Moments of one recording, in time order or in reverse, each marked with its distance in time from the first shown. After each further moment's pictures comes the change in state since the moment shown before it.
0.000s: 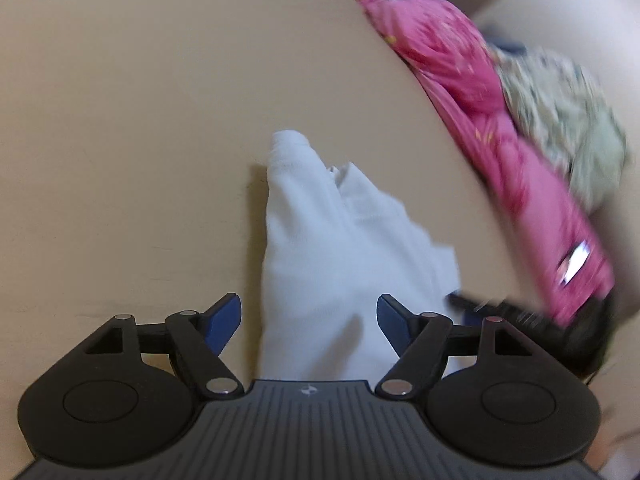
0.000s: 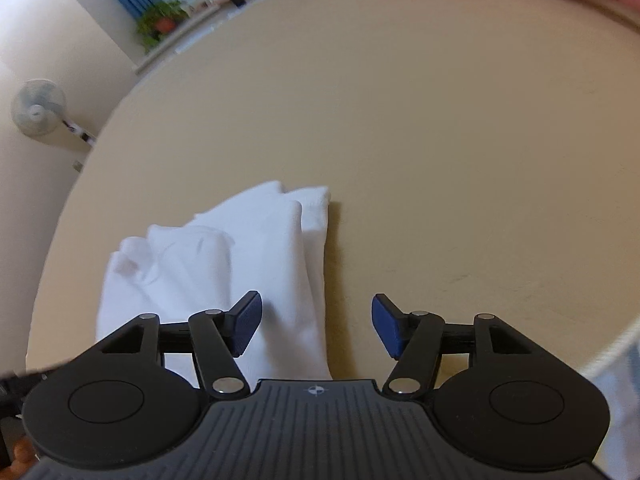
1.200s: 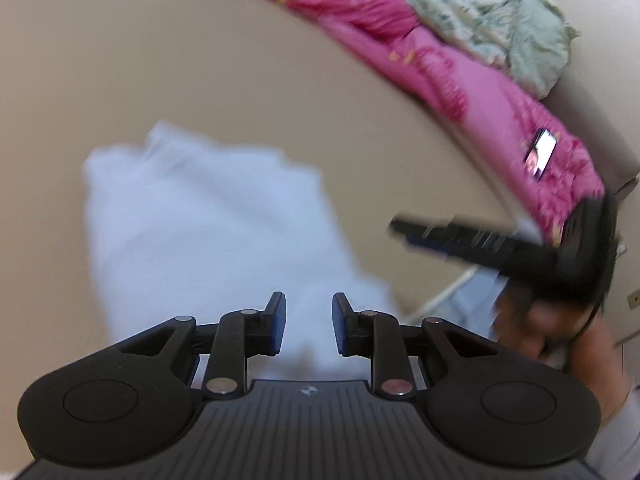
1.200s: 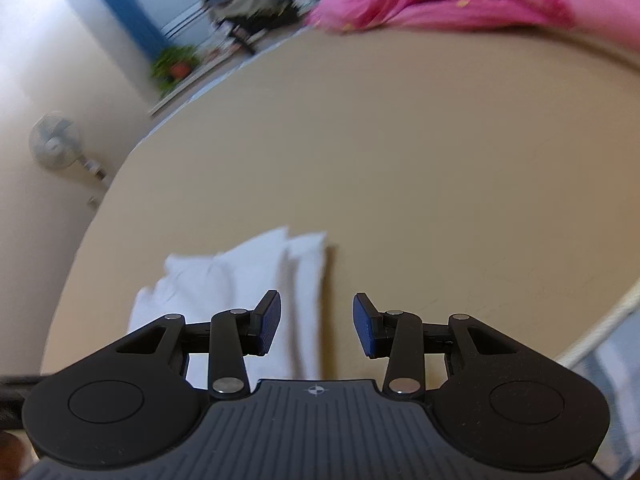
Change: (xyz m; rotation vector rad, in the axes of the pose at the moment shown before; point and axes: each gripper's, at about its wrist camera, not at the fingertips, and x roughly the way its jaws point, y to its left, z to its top) left arm -0.013 -0.114 -0.069 0.383 0.086 0.023; right arm -0.077 -0.010 -0.017 -0.024 -0.143 0.056
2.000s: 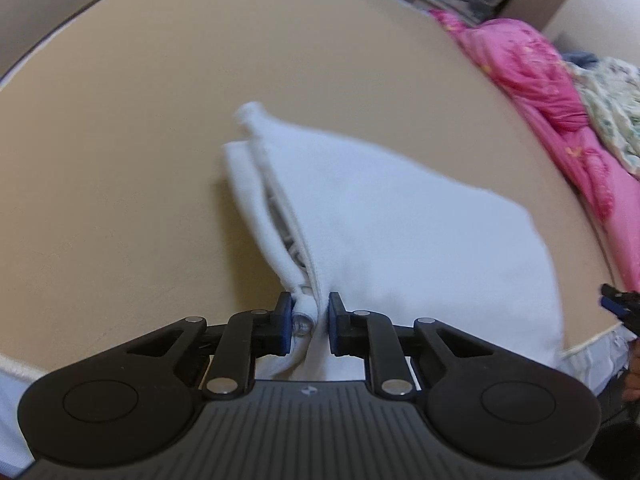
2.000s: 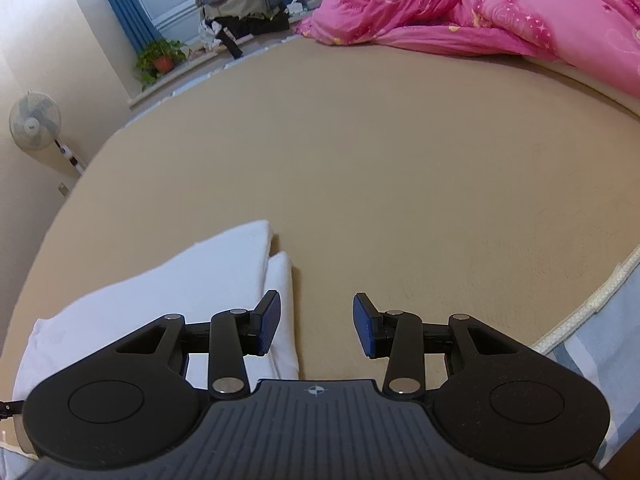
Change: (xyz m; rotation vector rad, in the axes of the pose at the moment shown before) left arm -0.166 0.211 -0.062 -0.313 -0.135 0.325; right arm -0.020 0.013 -0.015 -0.080 -0.061 -0.135
